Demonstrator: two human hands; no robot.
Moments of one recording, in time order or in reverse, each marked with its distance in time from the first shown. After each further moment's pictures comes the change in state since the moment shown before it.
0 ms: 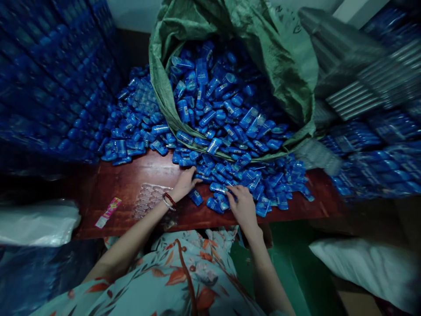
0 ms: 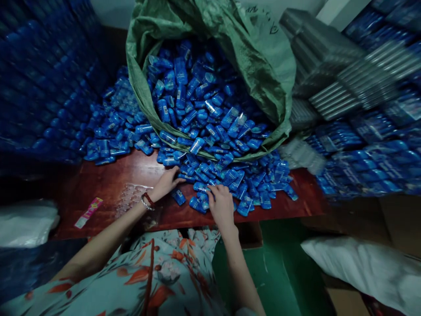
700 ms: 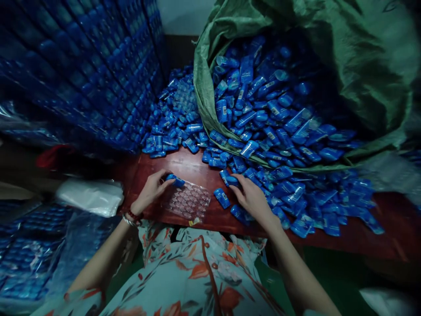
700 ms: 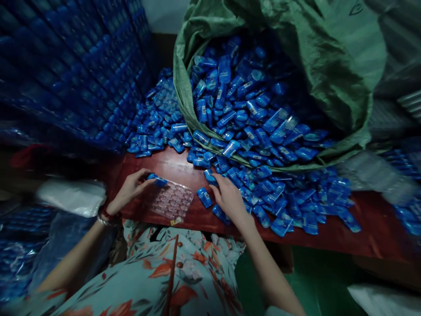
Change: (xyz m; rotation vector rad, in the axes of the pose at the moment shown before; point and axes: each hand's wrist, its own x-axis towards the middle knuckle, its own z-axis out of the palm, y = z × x) left_hand -0.127 -0.076 -0.118 -0.150 0.242 -0.229; right_hand 0.049 -0.055 0.015 0.234 -0.211 -0.245
